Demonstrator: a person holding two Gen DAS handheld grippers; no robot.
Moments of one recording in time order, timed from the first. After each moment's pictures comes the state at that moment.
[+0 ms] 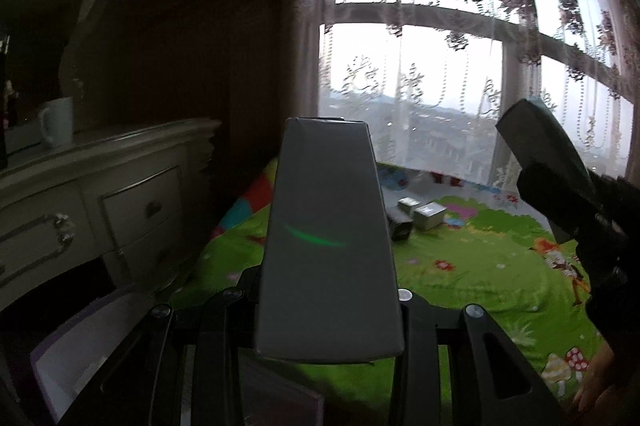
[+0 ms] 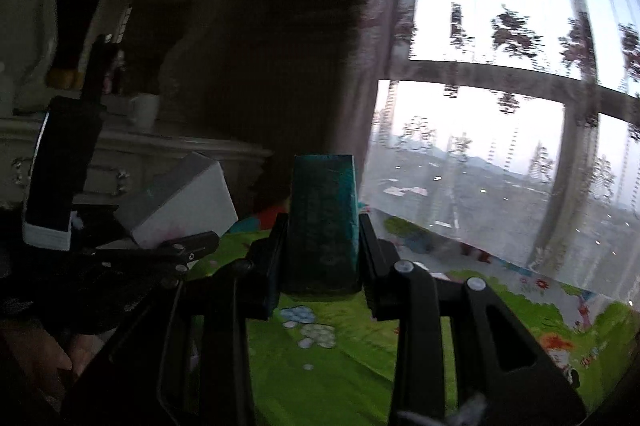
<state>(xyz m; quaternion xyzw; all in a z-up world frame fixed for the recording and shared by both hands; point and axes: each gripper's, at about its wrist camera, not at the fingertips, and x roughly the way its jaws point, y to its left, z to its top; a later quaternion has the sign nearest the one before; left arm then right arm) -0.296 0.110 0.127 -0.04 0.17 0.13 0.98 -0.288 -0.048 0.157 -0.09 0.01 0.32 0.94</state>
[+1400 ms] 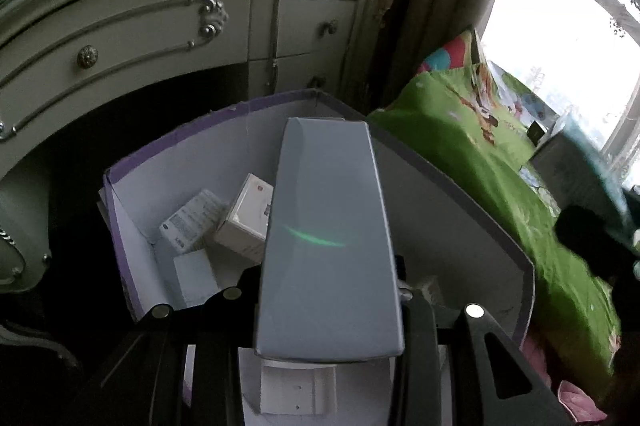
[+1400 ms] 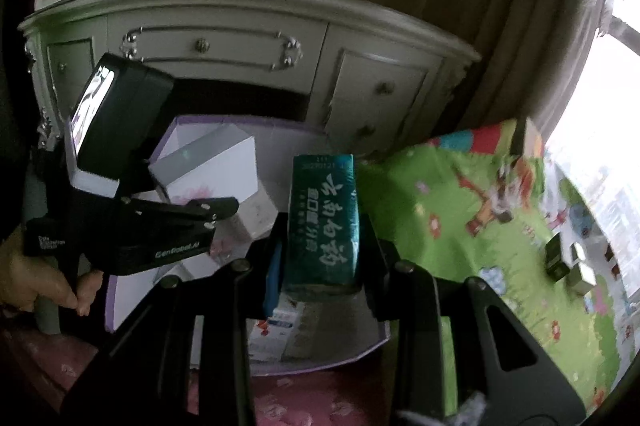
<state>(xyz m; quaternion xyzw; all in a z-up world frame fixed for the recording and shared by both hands) -0.381 0.251 0.021 -0.20 0.36 0.28 0.87 -0.312 0.126 0.089 -0.26 0.20 0.52 0.79</state>
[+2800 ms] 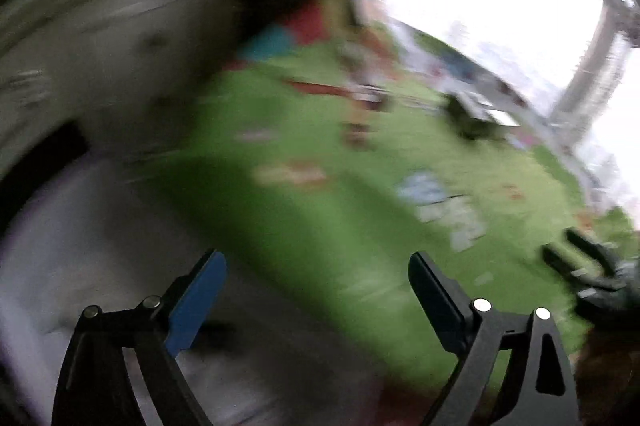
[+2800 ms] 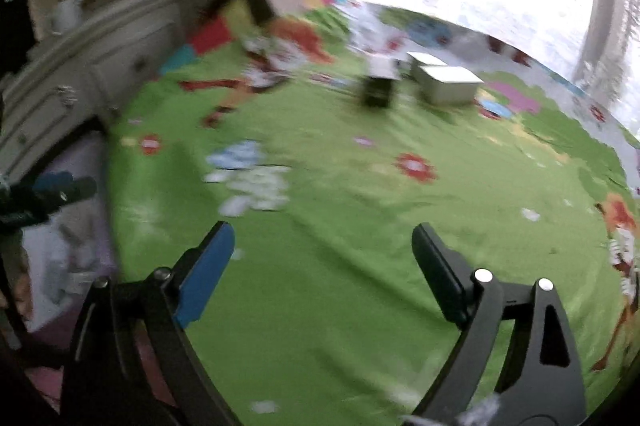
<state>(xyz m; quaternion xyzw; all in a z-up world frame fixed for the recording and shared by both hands) -0.191 0.168 0.044 -0.19 0.41 0.11 0.89 -0.103 -0.073 0.041 -0.08 0.36 0.29 0.88</state>
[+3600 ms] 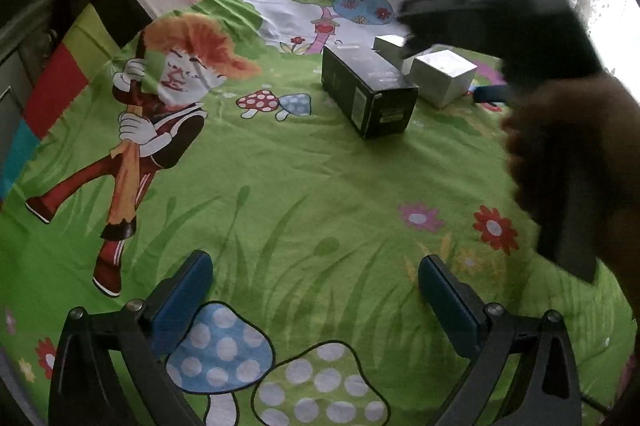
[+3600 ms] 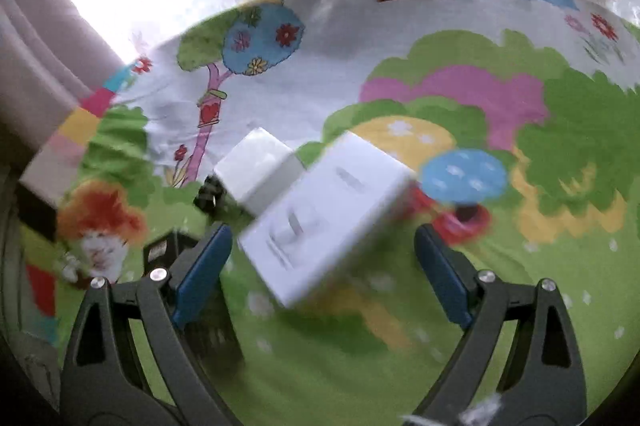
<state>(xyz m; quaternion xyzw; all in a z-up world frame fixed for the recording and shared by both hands) -0.020 0.077 0.002 -0.05 0.45 0.06 0.89 0.180 -0.059 0.013 0.13 0.48 0.11 0.86</state>
